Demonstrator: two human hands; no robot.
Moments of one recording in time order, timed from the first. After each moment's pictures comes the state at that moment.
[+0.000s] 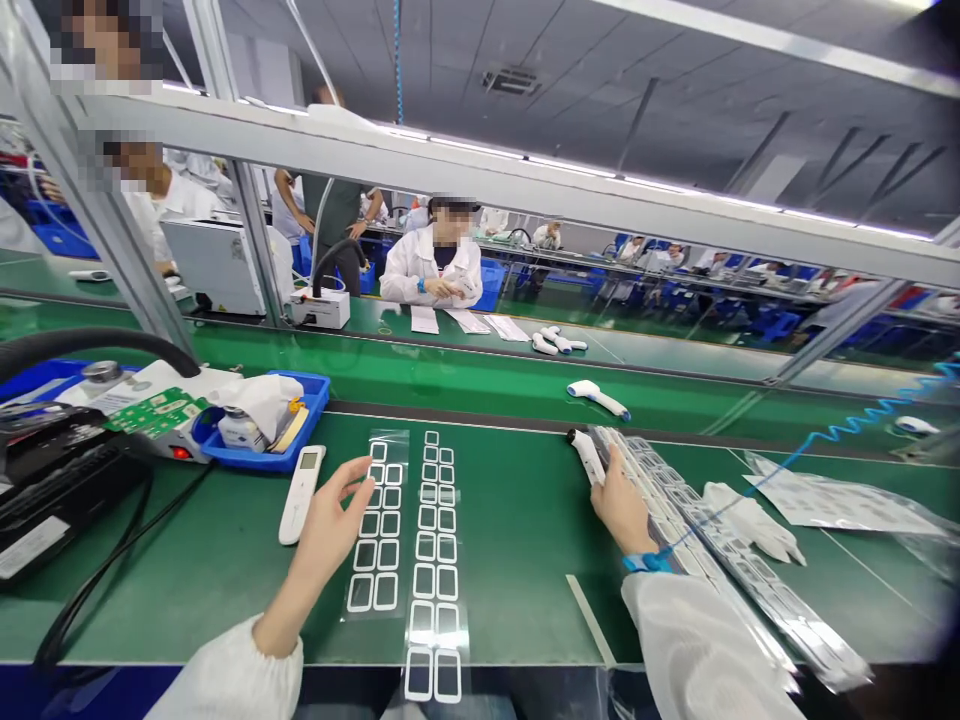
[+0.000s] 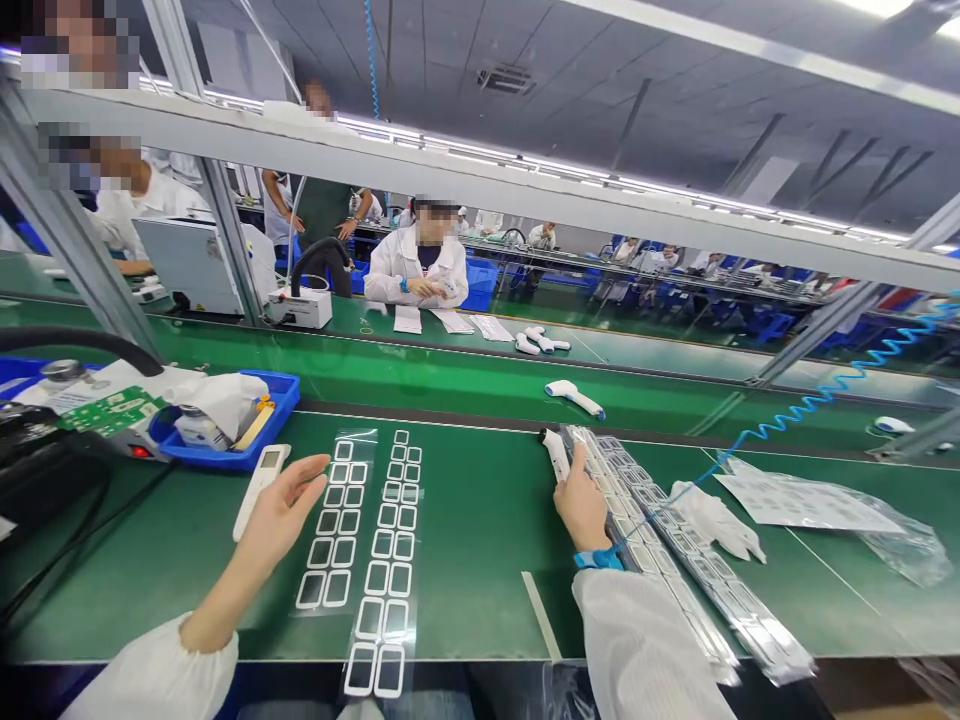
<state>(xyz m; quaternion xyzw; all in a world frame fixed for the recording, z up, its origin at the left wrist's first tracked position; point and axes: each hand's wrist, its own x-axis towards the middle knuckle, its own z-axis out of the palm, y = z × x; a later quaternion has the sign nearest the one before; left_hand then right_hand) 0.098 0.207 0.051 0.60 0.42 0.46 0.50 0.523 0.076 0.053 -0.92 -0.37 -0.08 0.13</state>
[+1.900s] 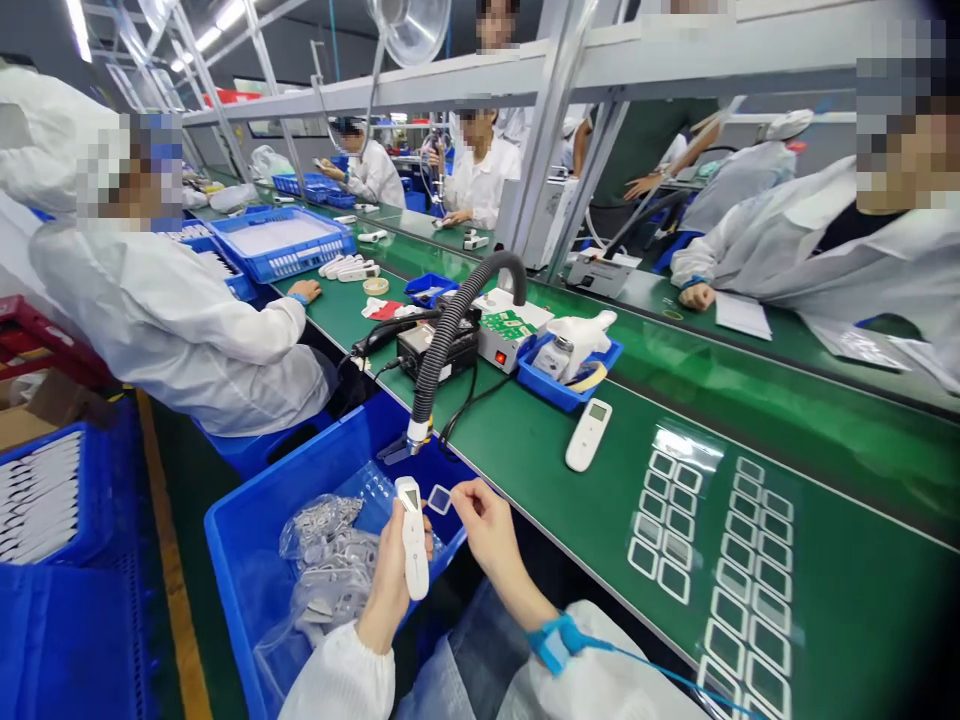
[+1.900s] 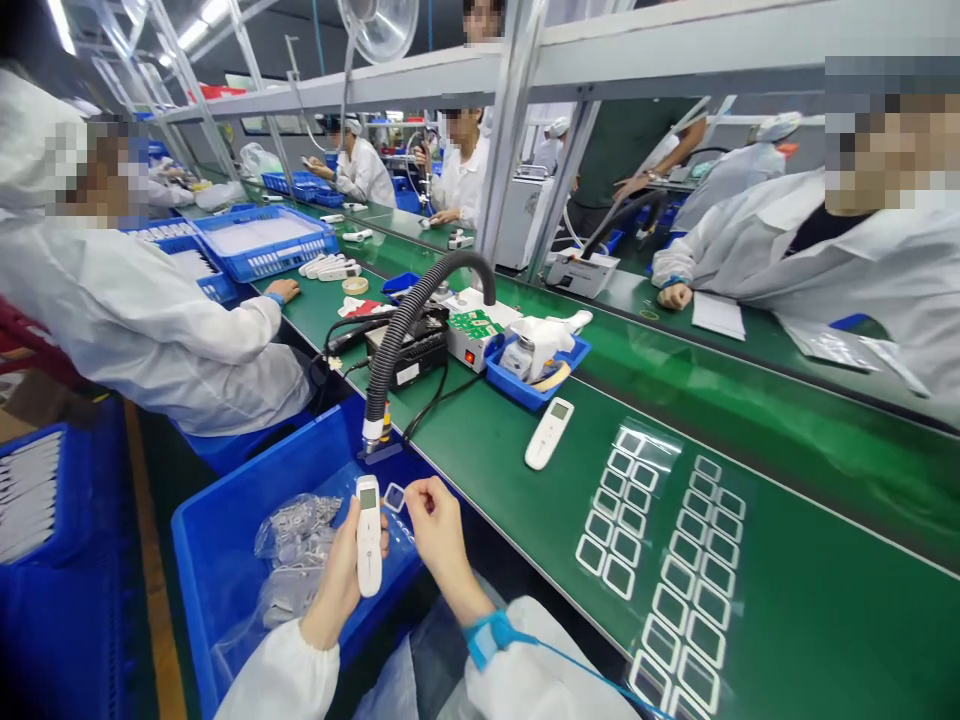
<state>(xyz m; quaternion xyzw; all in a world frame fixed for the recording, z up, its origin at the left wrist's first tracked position) -0.134 0.040 -0.040 0.03 0.49 0.67 0.55 -0.021 0.108 0.003 -0.44 -0.56 0.56 0.43</state>
